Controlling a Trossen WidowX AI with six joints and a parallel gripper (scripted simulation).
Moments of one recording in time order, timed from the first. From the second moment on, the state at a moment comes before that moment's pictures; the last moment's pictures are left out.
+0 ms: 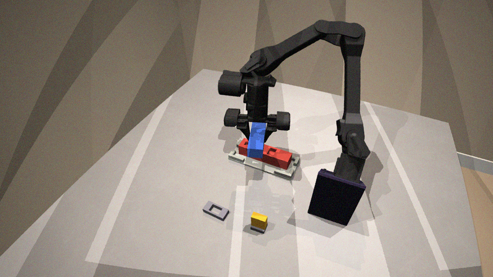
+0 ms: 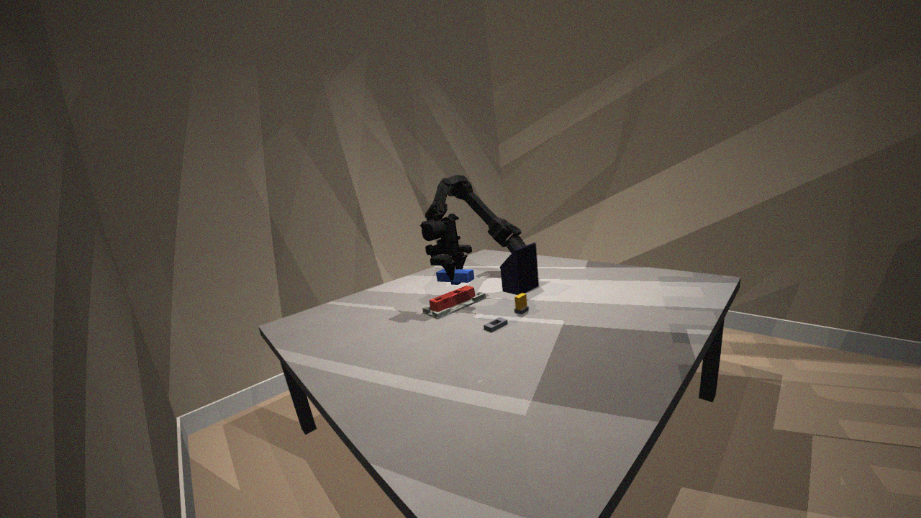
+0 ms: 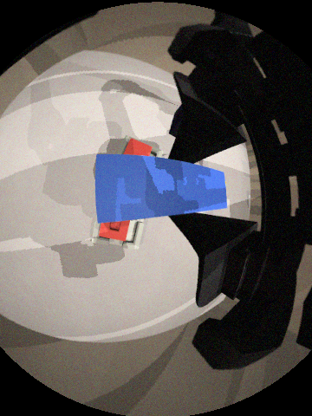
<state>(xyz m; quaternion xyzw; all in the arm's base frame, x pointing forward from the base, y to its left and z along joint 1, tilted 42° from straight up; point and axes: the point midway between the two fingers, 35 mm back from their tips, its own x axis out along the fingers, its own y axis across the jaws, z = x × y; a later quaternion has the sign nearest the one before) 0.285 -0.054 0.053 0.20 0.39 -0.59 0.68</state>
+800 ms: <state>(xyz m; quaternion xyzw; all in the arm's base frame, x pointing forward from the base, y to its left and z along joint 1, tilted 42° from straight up) 0.250 -0.094 0.070 0.30 0.28 -0.65 0.64</state>
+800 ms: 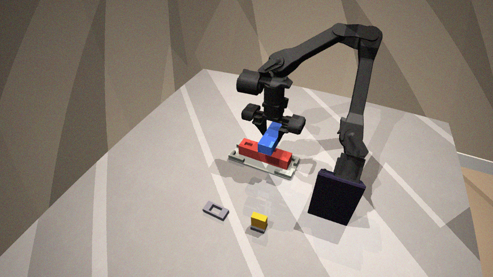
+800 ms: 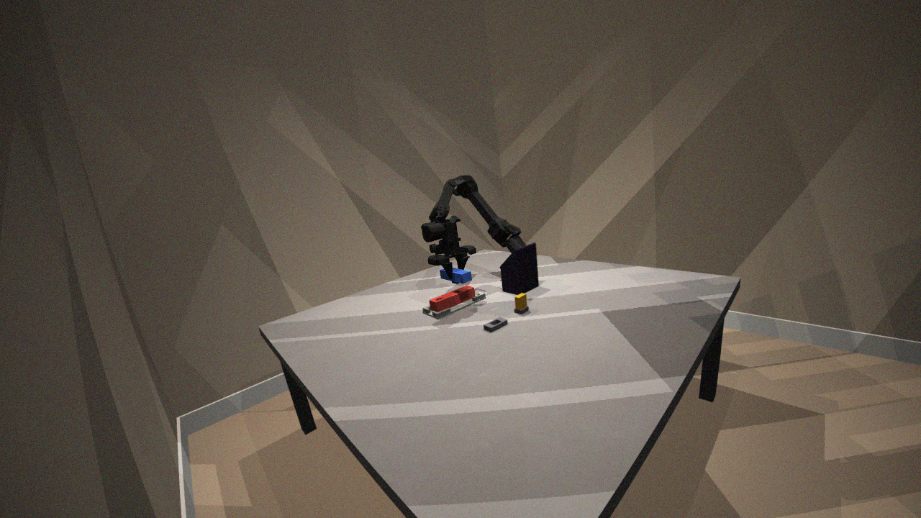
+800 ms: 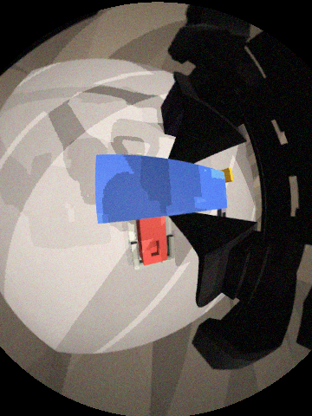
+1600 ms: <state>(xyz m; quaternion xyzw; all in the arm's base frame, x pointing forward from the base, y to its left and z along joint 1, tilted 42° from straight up) 0.252 -0.102 0.063 0.30 0.27 -0.65 0.64</state>
